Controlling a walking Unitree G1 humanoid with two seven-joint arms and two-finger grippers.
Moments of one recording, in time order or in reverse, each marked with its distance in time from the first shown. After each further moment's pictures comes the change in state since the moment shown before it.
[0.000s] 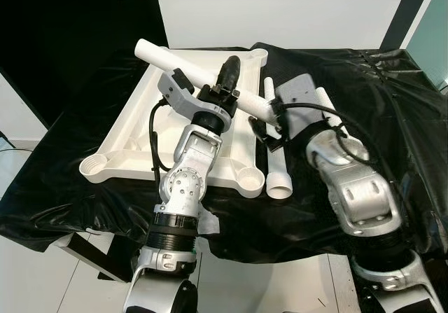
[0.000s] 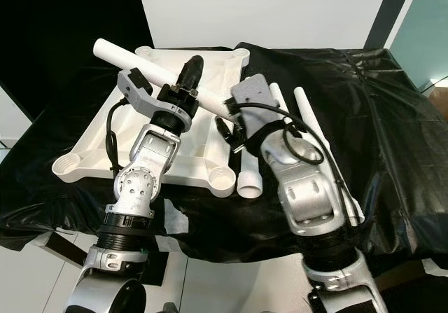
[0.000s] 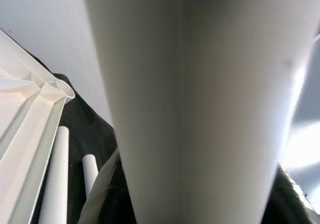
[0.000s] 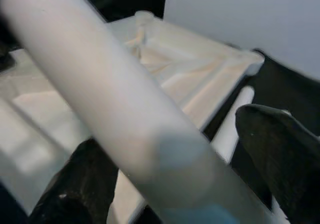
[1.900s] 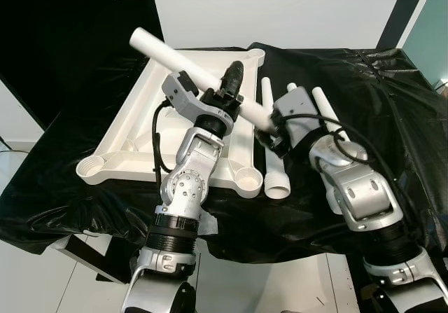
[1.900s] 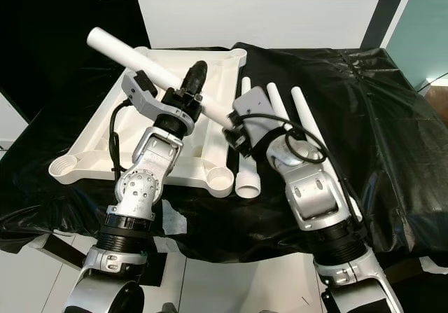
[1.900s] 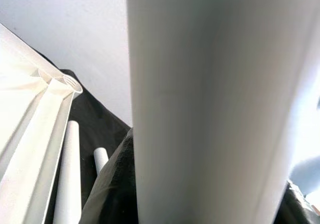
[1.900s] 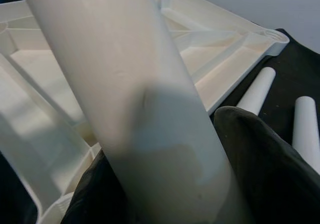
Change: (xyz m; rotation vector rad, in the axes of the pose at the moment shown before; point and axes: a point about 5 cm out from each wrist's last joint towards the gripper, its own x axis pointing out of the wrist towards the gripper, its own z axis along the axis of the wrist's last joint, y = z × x) left arm -0.002 0.006 -0.003 0.063 0.027 0.023; right arm 0.024 0.024 -0.021 -0.065 0.042 0.092
